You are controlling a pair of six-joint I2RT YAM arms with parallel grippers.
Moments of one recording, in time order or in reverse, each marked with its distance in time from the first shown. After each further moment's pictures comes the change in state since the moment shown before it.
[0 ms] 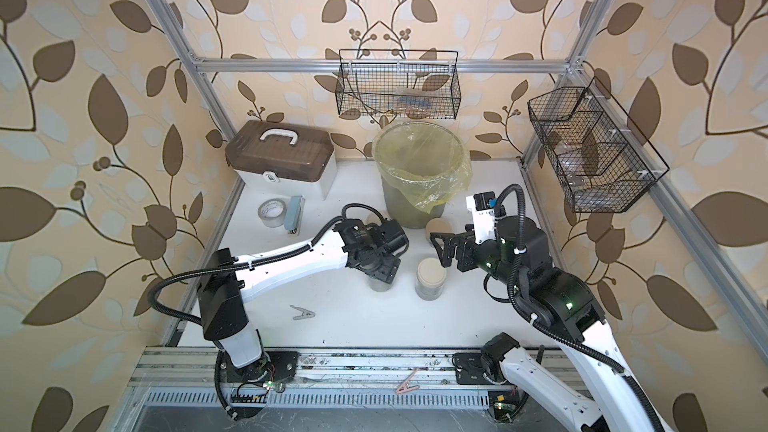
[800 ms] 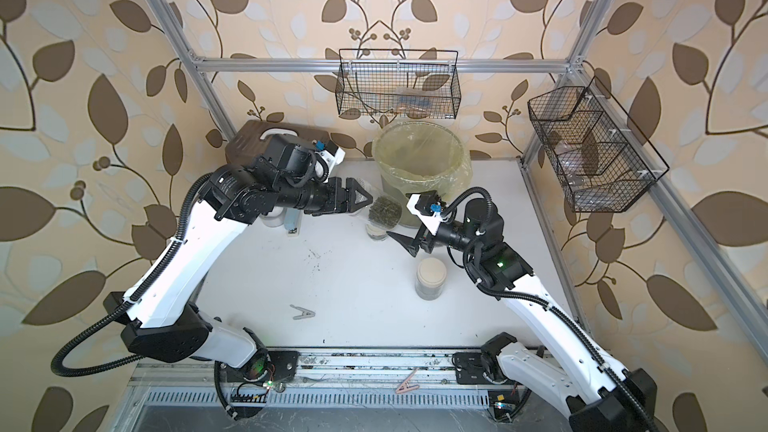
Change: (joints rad) left arm 0.317 -0.223 0.428 -0.098 0.484 0.001; right arm -0.023 0.289 -0.256 0.796 -0.494 -0.606
